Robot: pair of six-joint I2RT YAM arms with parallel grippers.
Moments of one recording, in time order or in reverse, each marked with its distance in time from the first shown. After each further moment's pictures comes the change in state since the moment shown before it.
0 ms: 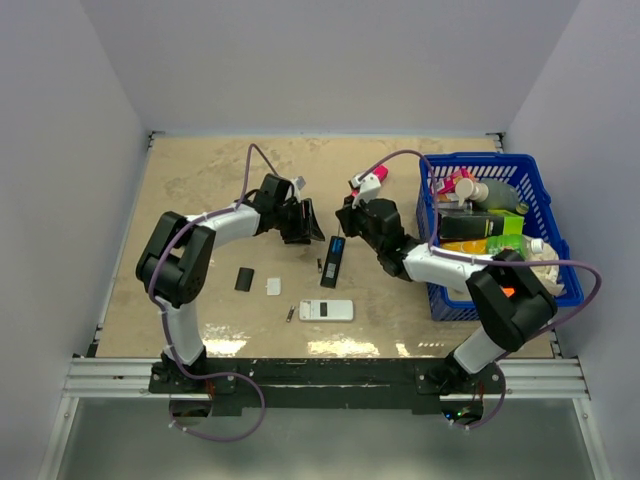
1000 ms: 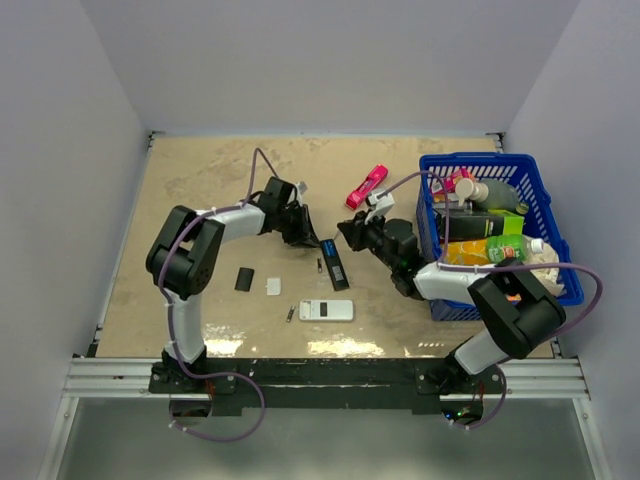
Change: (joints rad) left arm 0.000 0.080 0.028 -0.009 0.003 -0.008; right arm -0.024 -0.048 -0.246 0.330 -0.135 0.098
